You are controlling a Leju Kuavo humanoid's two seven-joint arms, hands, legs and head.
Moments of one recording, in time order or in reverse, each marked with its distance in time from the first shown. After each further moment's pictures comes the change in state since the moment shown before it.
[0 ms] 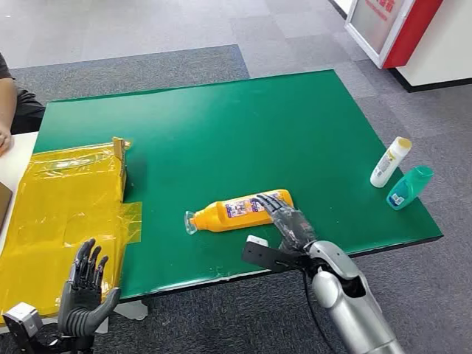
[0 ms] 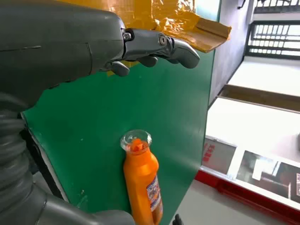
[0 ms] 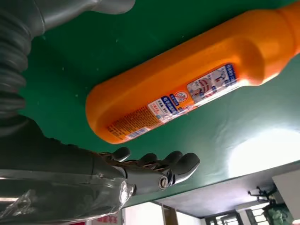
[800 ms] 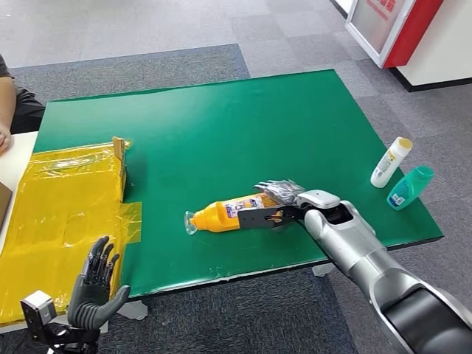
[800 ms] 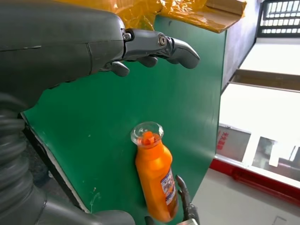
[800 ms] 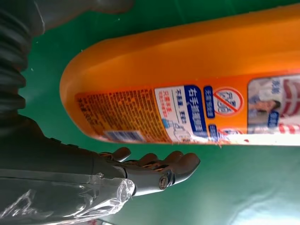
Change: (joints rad) left arm -0.044 0.084 -0.095 0.080 0.030 0.041 0.000; right arm -0.454 -0.110 0.293 0.494 -0.024 0.212 0.055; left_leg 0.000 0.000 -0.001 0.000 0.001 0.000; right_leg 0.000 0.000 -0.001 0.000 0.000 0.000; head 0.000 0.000
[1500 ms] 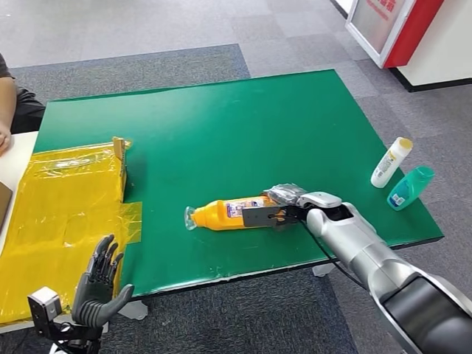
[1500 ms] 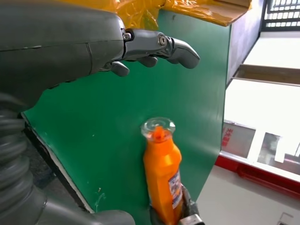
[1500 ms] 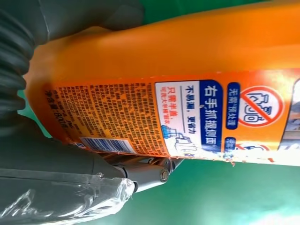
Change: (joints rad) left arm -0.024 0.034 -0.044 0.053 0.015 0.021 -0.019; right arm -0.049 -0.018 0.101 0.142 -0.153 -0.101 -0.019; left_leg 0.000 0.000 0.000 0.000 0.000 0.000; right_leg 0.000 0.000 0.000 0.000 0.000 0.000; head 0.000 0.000
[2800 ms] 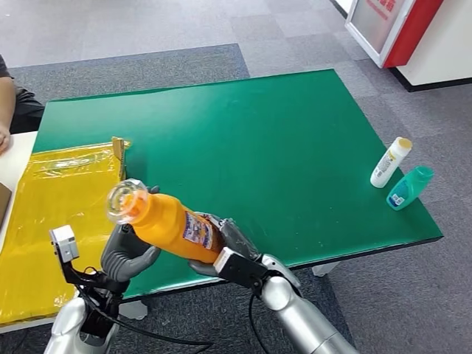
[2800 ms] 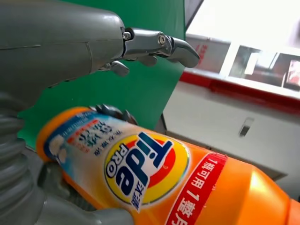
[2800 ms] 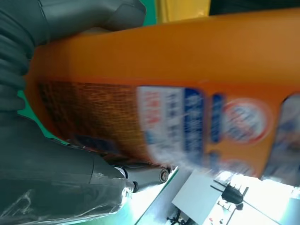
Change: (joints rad) left arm -0.217 0.017 -0.285 -0.114 0.303 -0.083 0.296; right arm 0.474 0.342 -0.218 -0.364 -0.308 -0.254 -0.461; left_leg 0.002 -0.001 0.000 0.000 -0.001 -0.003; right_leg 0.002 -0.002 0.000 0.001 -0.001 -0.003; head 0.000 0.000
